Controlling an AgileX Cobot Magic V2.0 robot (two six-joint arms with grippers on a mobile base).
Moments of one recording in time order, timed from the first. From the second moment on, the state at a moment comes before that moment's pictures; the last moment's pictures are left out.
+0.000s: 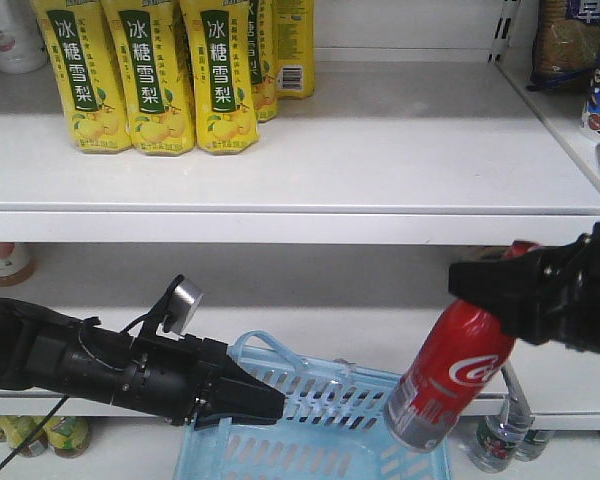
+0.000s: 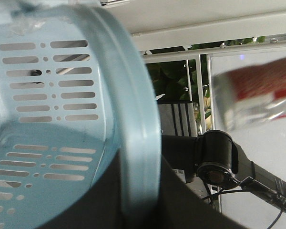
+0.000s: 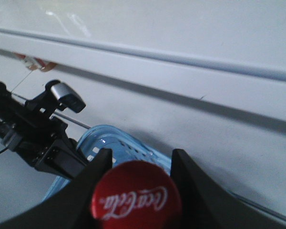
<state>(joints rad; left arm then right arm) -0.26 1.79 -0.75 -1.57 1.16 1.01 0.17 0.92 -0.79 0.81 0.73 -0.57</state>
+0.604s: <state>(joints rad) -0.26 1.79 -0.75 -1.57 1.16 1.01 0.17 1.09 -0.58 1.05 0.64 -0.95</state>
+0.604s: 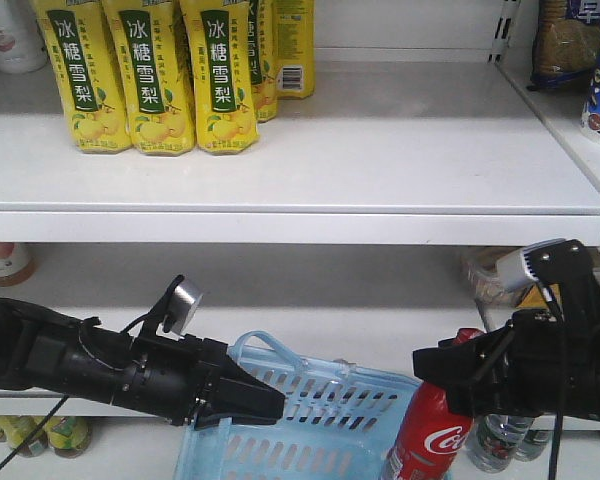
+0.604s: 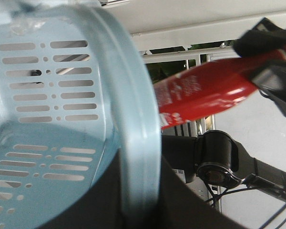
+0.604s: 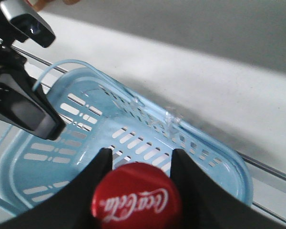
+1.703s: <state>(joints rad) -0.26 1.79 -0.75 -1.57 1.16 1.01 0.36 1.46 -0.58 1.08 0.47 -1.03</state>
